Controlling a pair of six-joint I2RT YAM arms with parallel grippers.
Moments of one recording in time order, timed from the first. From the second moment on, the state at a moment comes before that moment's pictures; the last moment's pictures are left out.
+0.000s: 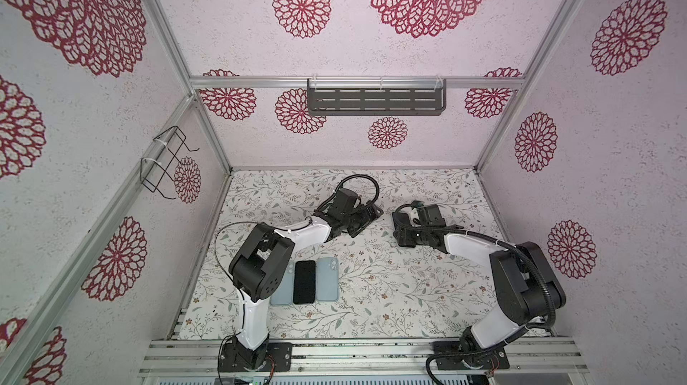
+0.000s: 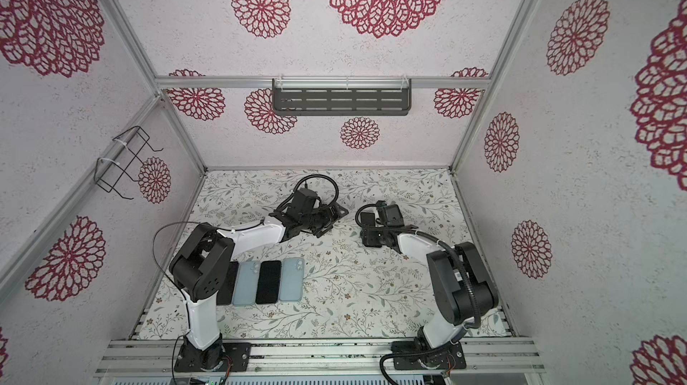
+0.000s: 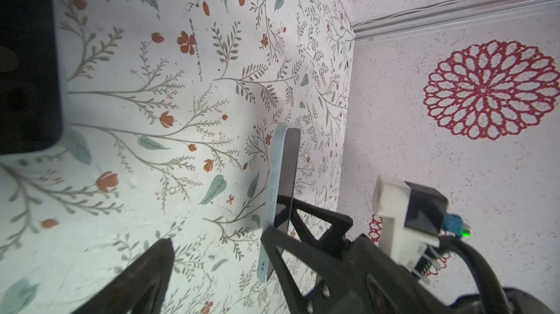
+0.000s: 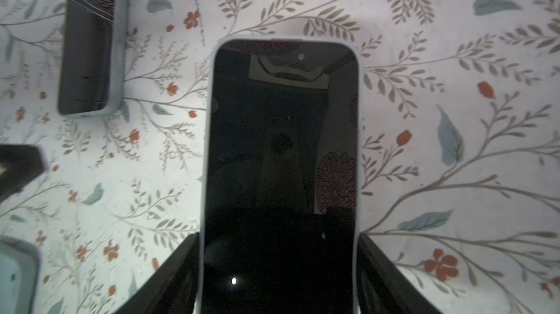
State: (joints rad) left arm -0.62 1.99 1.28 0.08 0.32 -1.13; right arm 0.34 1.59 0.84 -0.13 -0.14 0.31
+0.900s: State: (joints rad) left arm -0.68 2.11 1.25 0.30 0.38 -1.29; right arm 0.42 1.42 0.70 -0.08 -0.35 0.29
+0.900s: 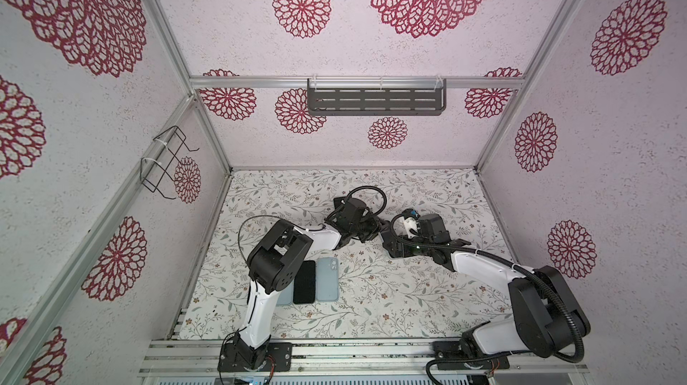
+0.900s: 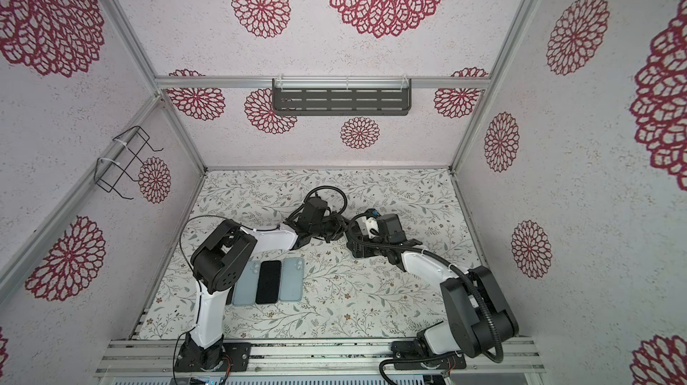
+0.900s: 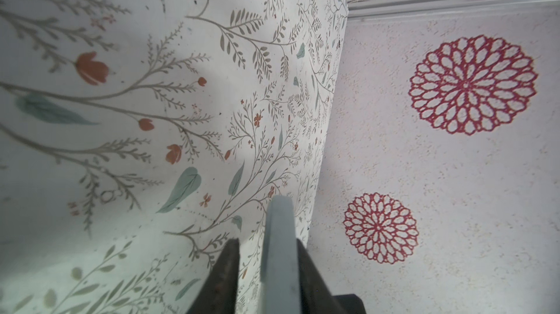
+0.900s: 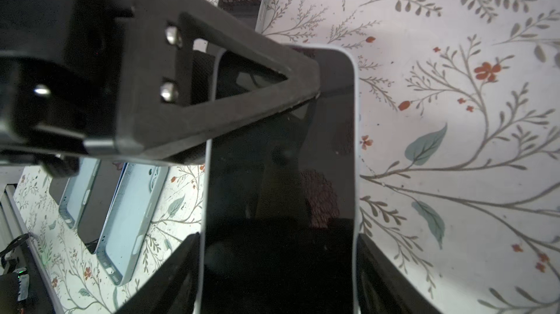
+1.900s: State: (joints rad) left arm -0.71 1.58 0.87 0.72 -0.08 -1.29; right arm 0.60 0.92 0.16 0.96 -0.14 1.07
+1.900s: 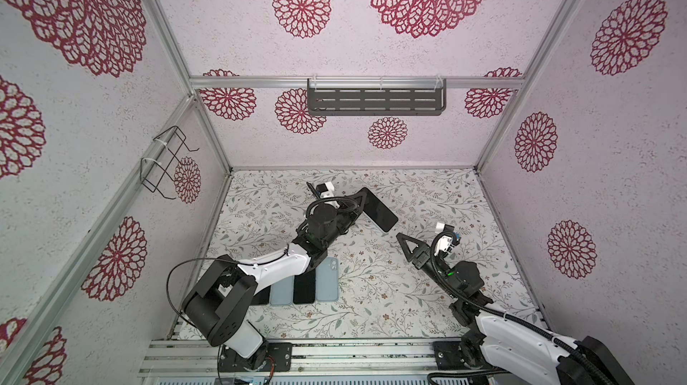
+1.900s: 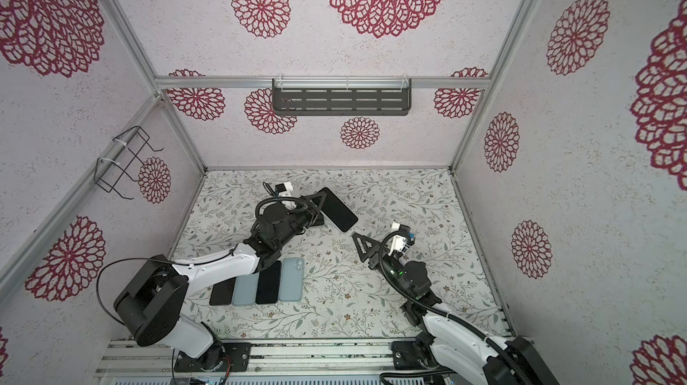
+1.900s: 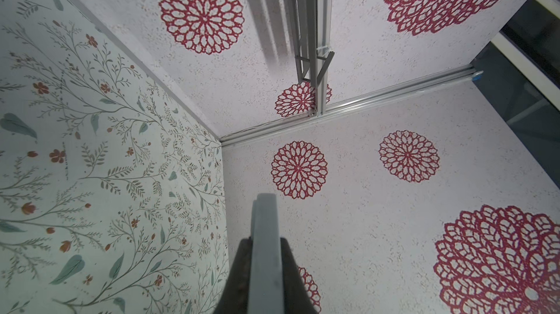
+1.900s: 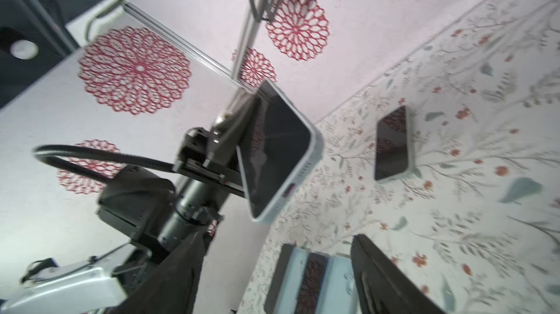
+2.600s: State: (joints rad) left arm -0.77 1.60 0.87 0.85 -0.17 -1.36; right arm 0.68 1.27 0.17 1.44 -0.08 1.24
